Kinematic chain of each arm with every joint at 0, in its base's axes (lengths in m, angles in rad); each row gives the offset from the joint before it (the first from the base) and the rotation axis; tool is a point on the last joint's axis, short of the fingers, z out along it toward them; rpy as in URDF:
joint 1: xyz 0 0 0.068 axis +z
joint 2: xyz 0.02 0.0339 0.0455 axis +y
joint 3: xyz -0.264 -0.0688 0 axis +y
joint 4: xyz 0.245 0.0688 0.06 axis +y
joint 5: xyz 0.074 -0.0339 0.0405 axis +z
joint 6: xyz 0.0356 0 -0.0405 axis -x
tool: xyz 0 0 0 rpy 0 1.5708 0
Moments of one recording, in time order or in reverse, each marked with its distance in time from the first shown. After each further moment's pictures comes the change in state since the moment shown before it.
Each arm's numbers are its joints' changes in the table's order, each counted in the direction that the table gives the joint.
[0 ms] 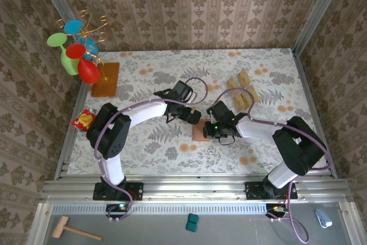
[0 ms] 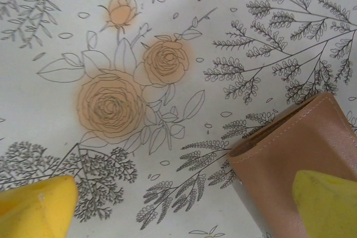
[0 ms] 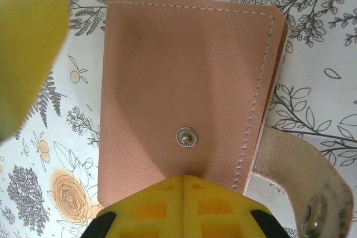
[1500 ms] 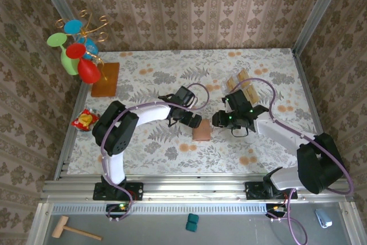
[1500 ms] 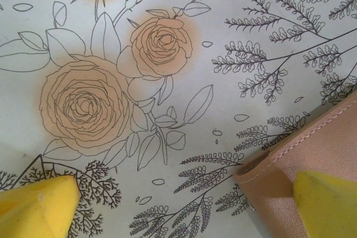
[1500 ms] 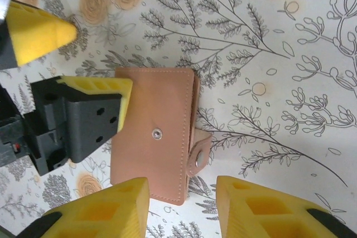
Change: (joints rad) left arm -0.013 0.061 0.056 -0.102 0.018 0.024; right arm -0.157 -0.205 -0.063 0.238 -0.004 0.072
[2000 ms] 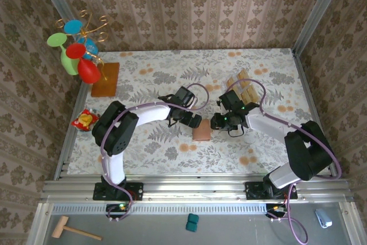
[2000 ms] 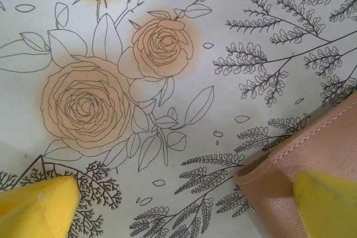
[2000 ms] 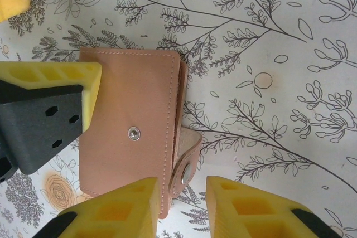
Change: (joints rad) left arm 0.000 -0.003 0.008 -0.012 0.002 0.004; right arm 0.021 0.132 -0.041 0.017 -0.002 0.034
